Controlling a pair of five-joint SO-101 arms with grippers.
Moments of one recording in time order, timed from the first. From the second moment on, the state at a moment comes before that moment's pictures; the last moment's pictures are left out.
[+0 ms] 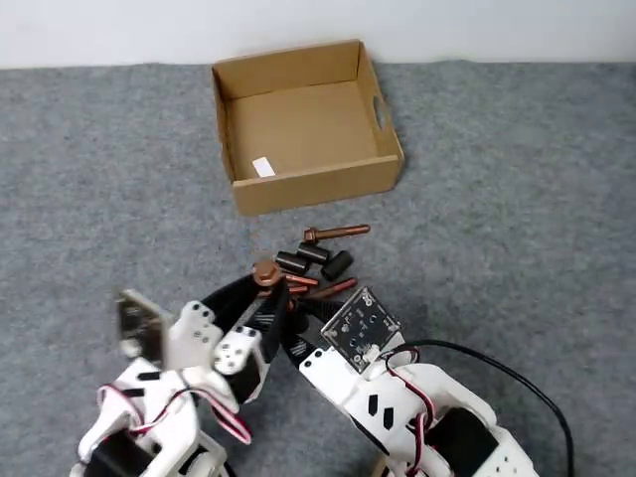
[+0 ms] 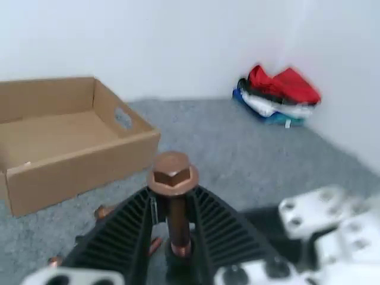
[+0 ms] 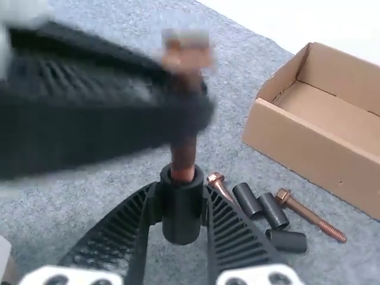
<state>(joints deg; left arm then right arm) 31.4 -103.6 72.7 58.8 21.6 -48.4 -91.5 70.8 52.6 4.6</state>
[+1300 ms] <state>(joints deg) 14.2 -103.8 63.3 72.6 10.2 -30.2 -87.2 67.8 53.2 -11.0</state>
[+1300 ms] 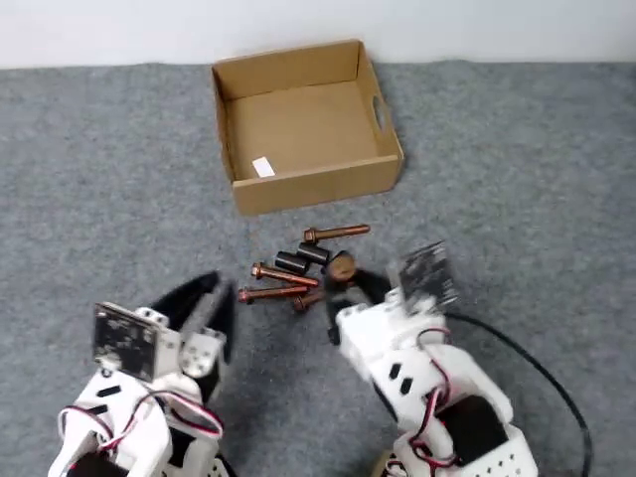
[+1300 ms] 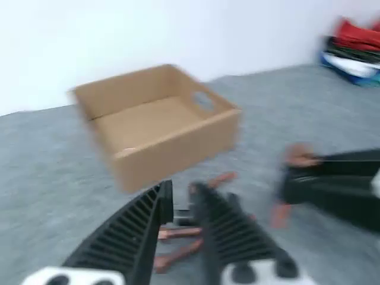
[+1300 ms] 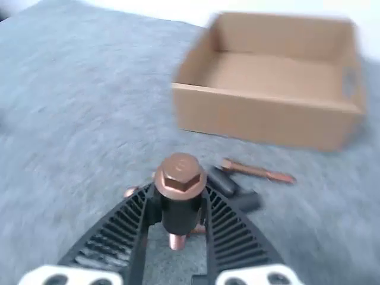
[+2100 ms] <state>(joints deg) -1.6 -103.4 96.9 60.3 10.3 -17.0 -1.1 -2.0 39.1 -16.0</state>
